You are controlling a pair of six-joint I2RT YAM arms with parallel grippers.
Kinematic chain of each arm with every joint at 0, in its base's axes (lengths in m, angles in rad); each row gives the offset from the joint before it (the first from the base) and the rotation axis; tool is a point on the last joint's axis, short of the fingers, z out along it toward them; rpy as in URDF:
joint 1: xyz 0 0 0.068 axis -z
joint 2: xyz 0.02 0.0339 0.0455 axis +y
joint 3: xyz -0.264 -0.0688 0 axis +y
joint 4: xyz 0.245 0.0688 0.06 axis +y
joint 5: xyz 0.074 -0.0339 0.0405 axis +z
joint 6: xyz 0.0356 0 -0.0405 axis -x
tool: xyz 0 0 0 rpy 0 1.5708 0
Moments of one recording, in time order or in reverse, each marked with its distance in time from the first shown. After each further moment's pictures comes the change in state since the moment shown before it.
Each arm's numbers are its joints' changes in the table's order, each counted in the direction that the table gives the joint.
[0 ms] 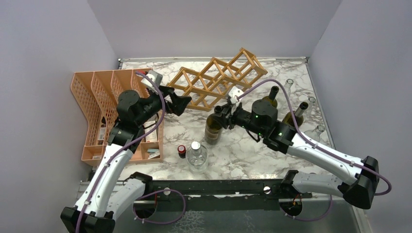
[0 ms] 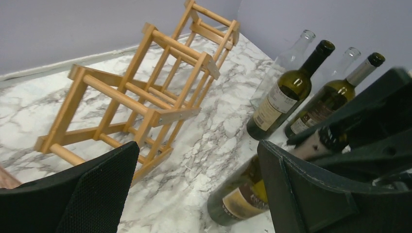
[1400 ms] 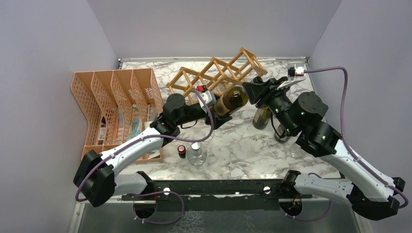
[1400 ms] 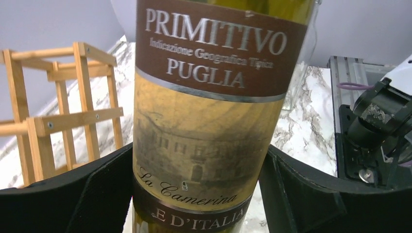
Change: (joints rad) left arm 0.420 0.368 0.126 -0.554 -0.103 -0.270; right arm 0.002 -0.194 -0.310 0.262 -0.556 -0.435
